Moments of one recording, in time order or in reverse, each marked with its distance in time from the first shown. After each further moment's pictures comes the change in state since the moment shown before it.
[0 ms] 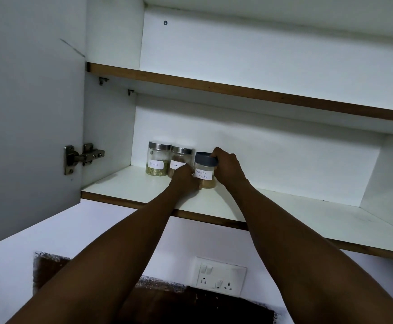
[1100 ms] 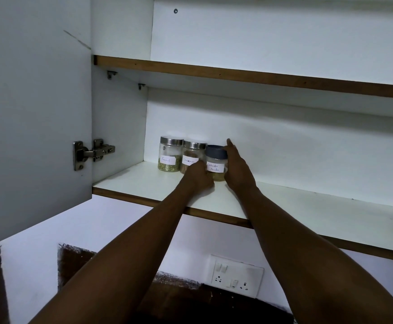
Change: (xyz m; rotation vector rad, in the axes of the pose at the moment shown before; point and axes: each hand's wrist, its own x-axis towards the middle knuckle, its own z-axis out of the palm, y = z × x) left_hand 0.001 -0.004 0.002 0.092 -0.006 0.036; right_hand 0.005 0.027 0.045 0.313 0.041 0.033
